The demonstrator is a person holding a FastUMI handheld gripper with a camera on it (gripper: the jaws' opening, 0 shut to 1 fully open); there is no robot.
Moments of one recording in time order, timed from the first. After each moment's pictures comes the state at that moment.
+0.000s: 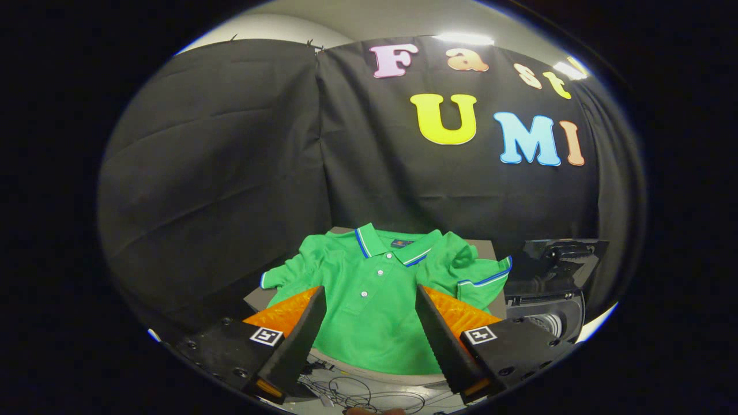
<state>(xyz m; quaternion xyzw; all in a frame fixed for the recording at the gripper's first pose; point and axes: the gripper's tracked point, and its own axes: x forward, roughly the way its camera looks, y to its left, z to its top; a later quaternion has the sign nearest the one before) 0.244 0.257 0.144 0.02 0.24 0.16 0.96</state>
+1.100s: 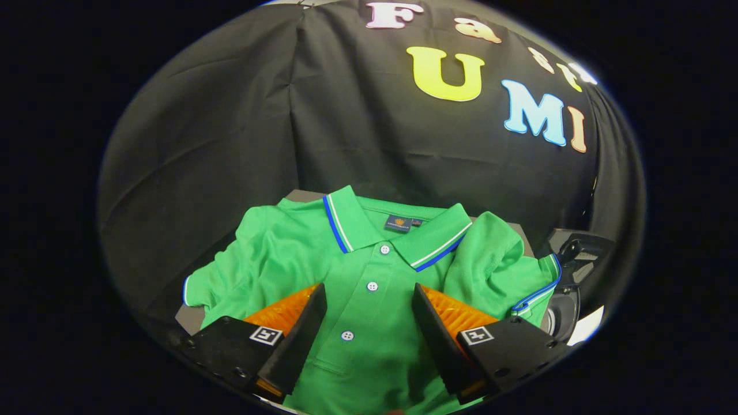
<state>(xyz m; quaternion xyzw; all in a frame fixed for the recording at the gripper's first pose) 0.333 0.278 0.072 -0.03 0.34 0.10 0.93</state>
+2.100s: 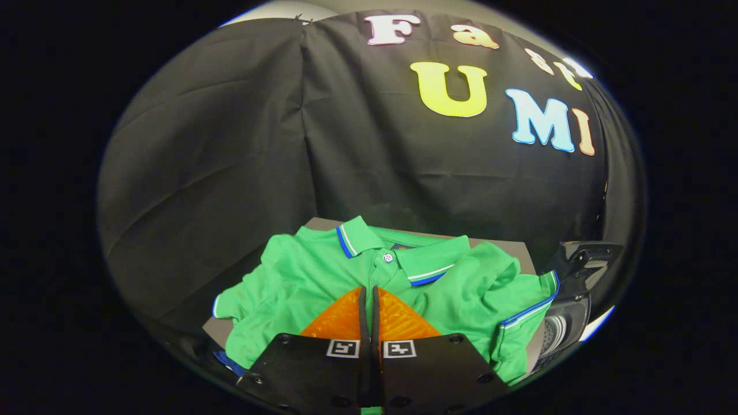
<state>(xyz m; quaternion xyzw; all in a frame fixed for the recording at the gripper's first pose) 0.334 0.278 0.125 0.03 0.29 0.15 0.95</state>
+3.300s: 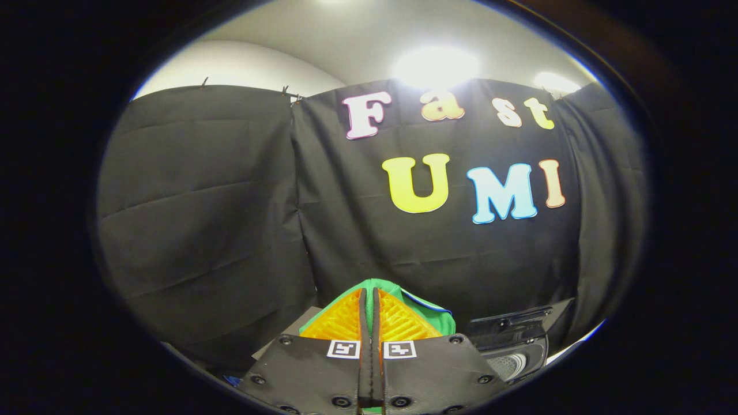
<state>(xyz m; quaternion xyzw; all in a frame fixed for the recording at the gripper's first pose) 0.285 0.132 0.370 0.06 0.12 0.12 0.98</state>
